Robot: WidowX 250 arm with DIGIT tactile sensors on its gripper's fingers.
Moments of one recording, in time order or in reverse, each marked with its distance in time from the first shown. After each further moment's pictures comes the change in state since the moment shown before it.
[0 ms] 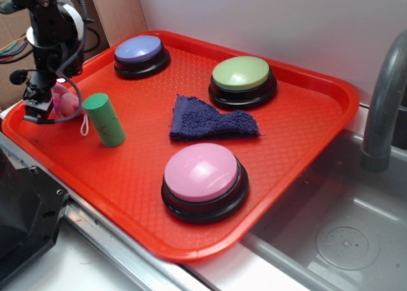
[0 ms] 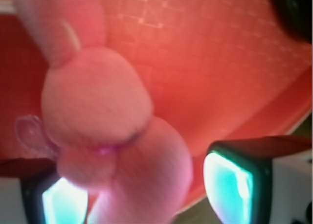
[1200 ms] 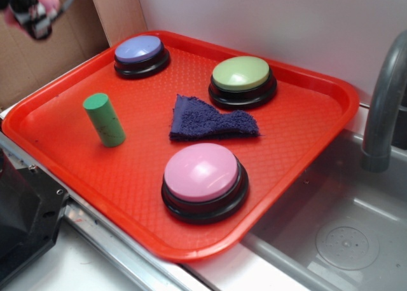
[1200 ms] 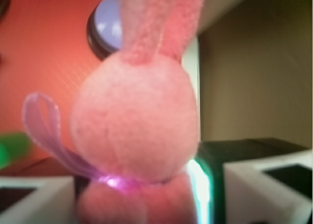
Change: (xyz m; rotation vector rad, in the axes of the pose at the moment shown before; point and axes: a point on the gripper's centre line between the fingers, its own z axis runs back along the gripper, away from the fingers) arm -0.026 0.027 0.145 -0.217 -0.286 1.012
